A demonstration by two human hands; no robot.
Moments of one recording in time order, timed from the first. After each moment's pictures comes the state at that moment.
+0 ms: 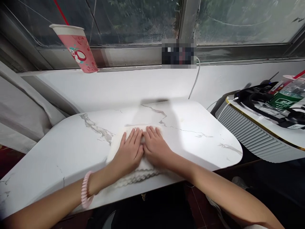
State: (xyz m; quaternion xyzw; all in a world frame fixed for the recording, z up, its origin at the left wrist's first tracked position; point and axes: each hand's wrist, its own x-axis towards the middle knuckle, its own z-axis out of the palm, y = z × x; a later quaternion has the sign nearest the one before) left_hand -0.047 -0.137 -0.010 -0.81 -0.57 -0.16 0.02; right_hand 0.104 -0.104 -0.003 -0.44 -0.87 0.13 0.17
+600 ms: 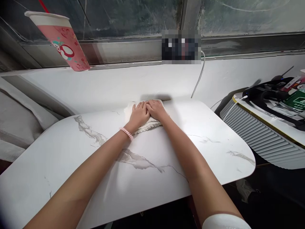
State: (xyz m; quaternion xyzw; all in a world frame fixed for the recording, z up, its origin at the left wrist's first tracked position) left_hand -0.023 0.044 0.006 -0.76 -0.62 -0.17 -0.01; right_hand 0.097 0.100 -0.009 -0.44 -0.84 0.10 0.29
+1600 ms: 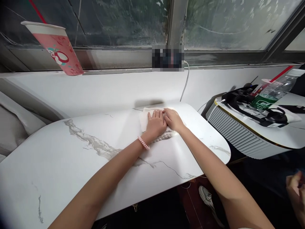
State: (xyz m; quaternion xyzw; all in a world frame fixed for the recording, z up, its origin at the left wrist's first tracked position) left_hand 0.083 -0.001 0.003 -0.80 -0.58 -0.15 -0.01; right_hand 0.216 0.039 -0.012 -0.47 -0.82 0.05 0.31
